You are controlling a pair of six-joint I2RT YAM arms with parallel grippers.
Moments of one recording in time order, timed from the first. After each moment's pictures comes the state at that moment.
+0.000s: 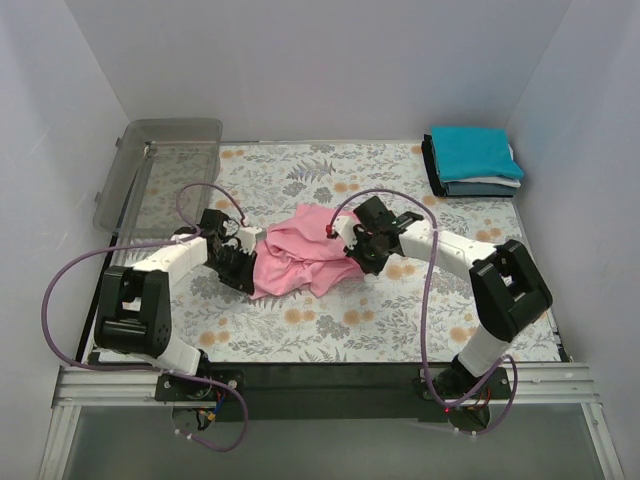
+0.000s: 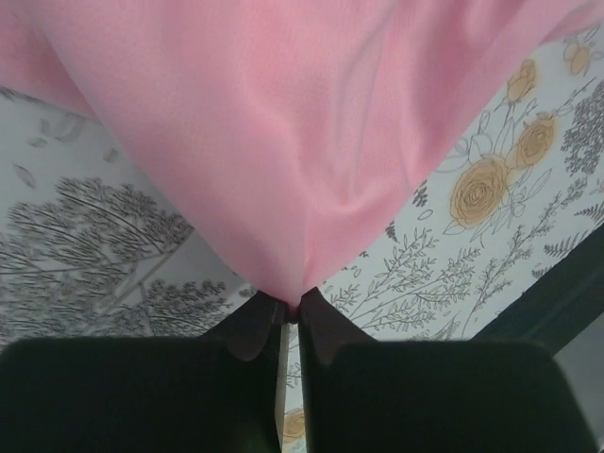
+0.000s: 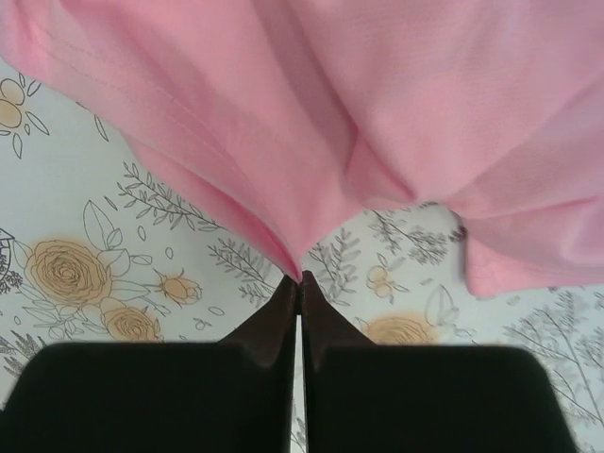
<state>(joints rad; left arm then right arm) -0.16 1.50 0.80 -0.66 0.50 0.34 0.67 1.69 1.10 -0.59 -0.19 -0.43</state>
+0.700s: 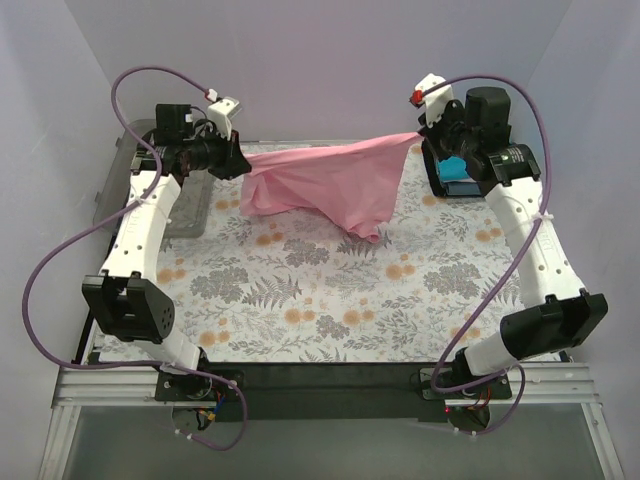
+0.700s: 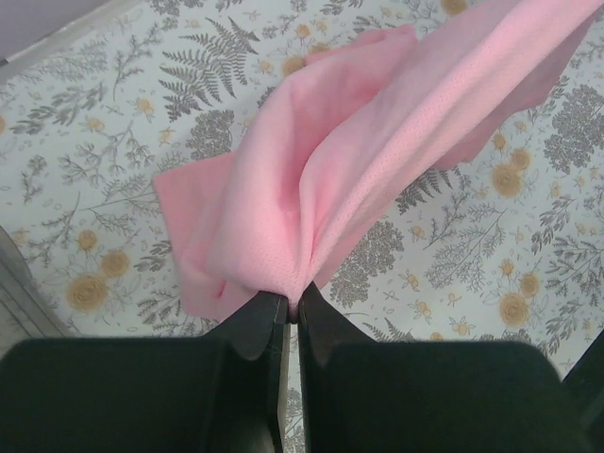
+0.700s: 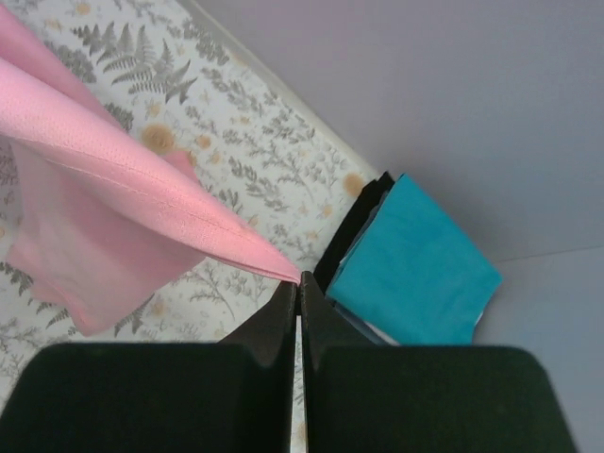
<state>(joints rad) -0.08 1.61 1.70 -0.76 0.62 0.22 0.23 1.49 1.70 -0.64 -0.20 -0.53</state>
